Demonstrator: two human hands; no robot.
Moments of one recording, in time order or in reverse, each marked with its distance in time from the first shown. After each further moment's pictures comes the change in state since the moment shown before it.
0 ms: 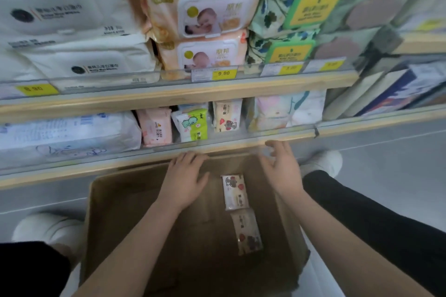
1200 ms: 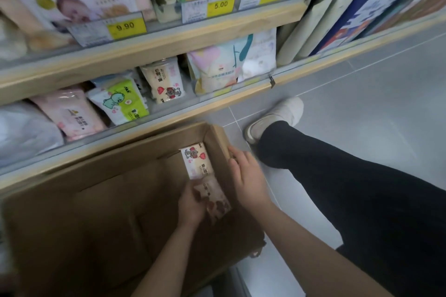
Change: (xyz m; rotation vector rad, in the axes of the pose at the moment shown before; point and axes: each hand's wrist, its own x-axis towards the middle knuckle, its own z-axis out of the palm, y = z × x) left_hand -0.048 0.066 0.158 -0.762 -0.295 -0.669; right_hand -0.080 0.068 0.033 0.122 -0.098 0.188
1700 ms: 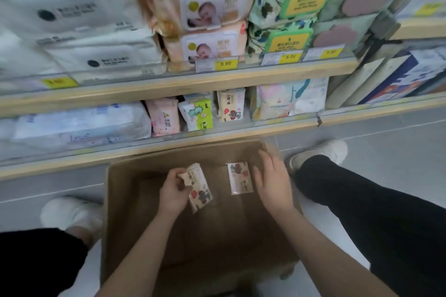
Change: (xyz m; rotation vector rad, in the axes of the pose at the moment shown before) left_hand -0.030 0.010 -0.150 -0.148 0.319 0.116; right_hand 0.007 -0.063 0.005 -0.263 0.083 -0.255
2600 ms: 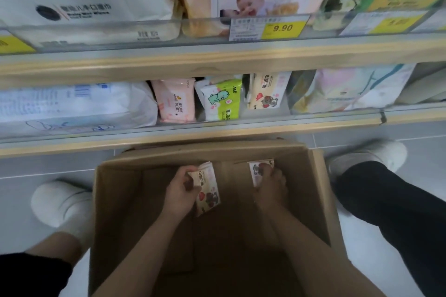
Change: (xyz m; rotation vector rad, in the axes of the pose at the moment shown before) left_hand 0.064 -0.049 0.008 0.056 -0.054 -0.111; right_hand 0.039 0.023 0.144 -0.163 -0.444 0.357
